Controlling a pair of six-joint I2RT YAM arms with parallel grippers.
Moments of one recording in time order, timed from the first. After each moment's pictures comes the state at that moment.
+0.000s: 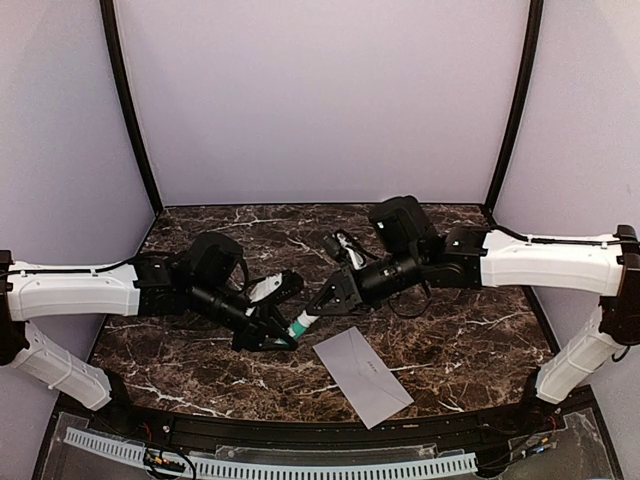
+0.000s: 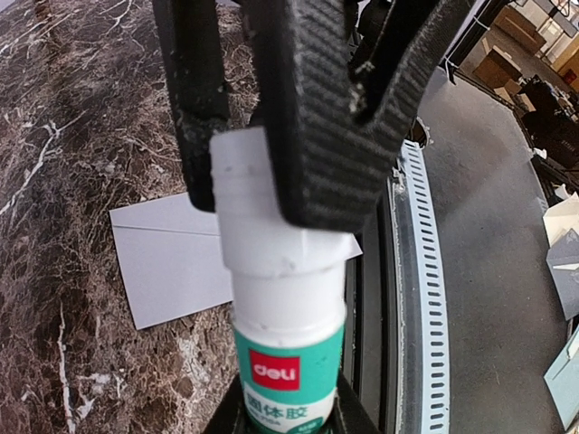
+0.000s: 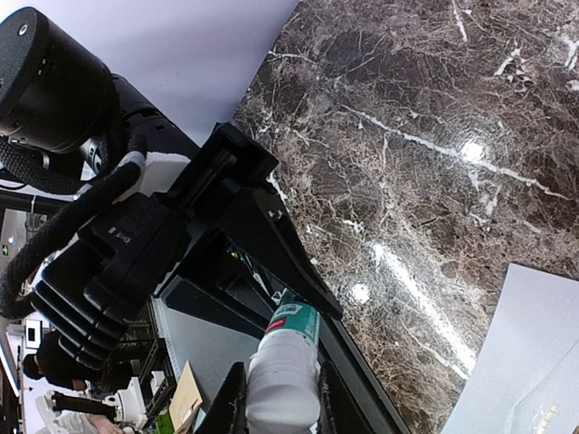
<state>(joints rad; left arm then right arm) -0.91 1.31 0.84 -0.28 0.60 0.12 1.02 1.51 1.17 -0.28 -0.57 0.70</state>
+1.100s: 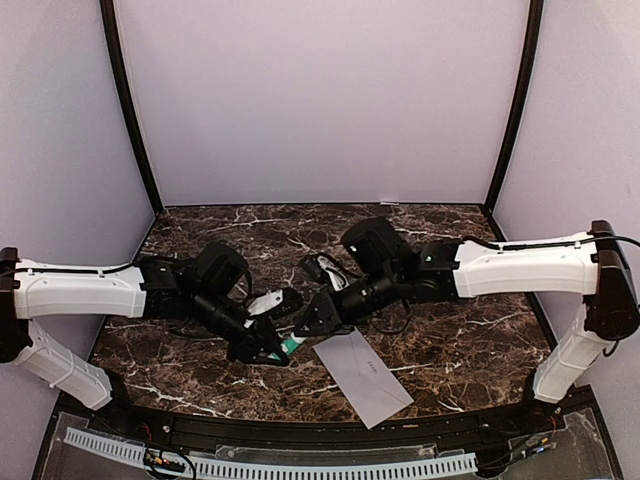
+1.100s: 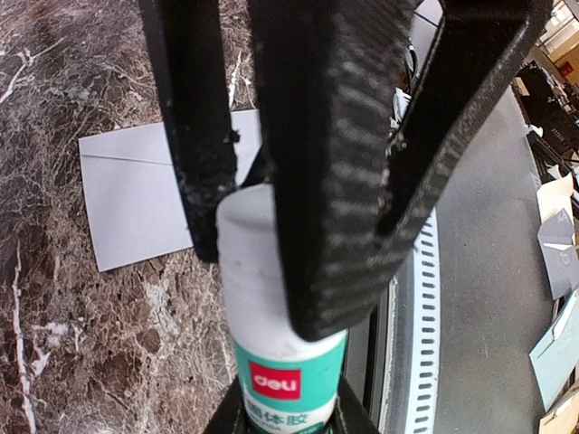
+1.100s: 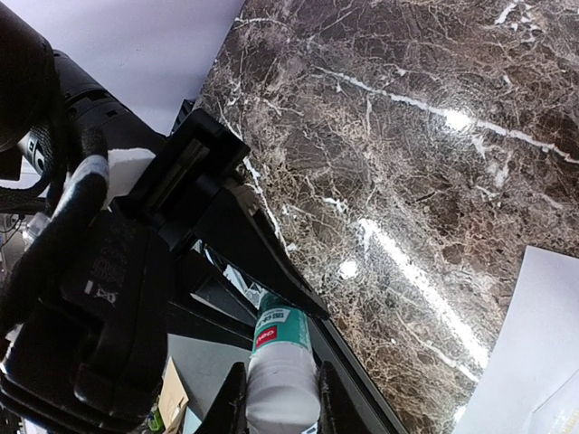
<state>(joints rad) -0.91 1.35 0.83 -0.38 0.61 0.12 1.09 1.62 1.19 -0.28 -0.51 0.72</state>
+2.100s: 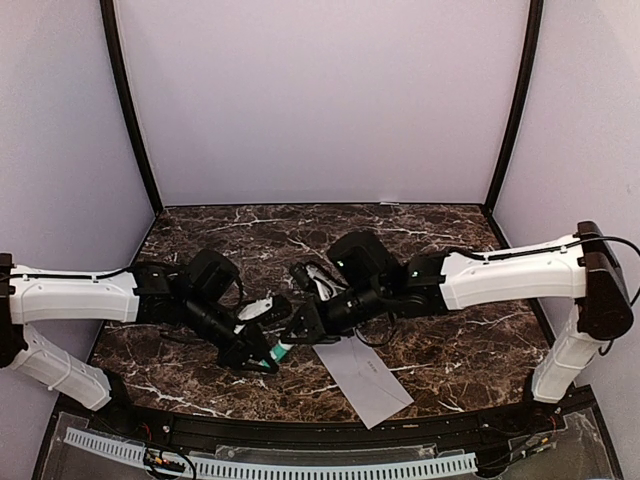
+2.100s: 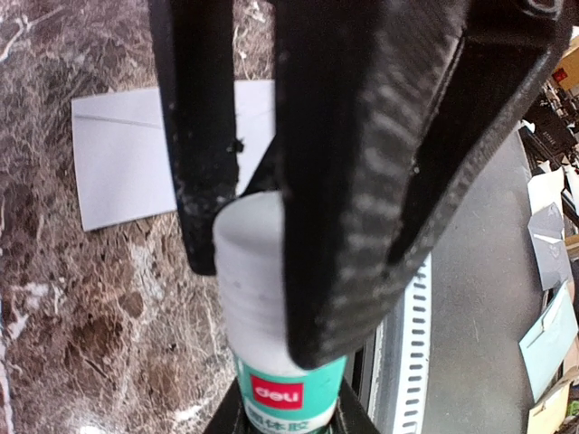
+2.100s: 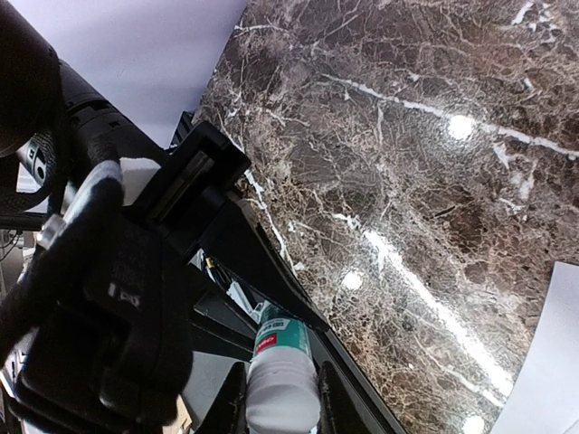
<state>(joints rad) -0.88 1.30 0.76 -0.43 0.64 0.12 1.15 1.69 1.19 -0.16 -0.44 0.80</state>
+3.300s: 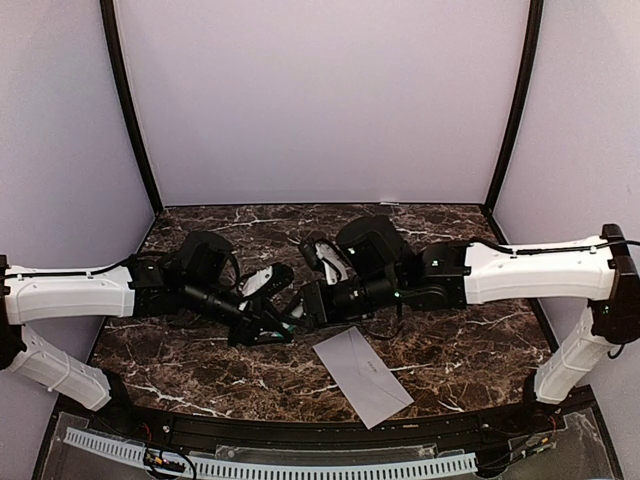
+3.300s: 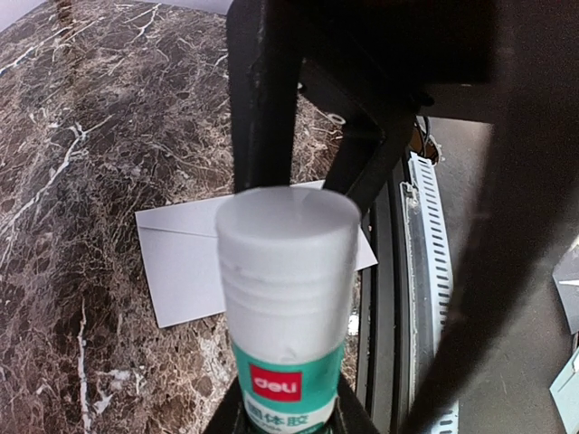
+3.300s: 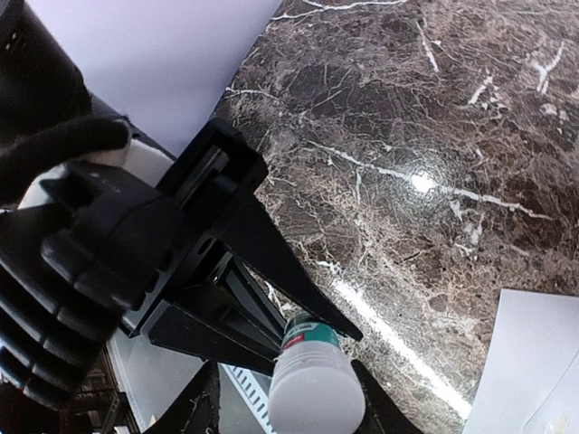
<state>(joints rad) -0.86 1.28 0.80 -0.22 0.61 0.12 1.19 1.58 1.23 -0.26 -0.21 0.77</state>
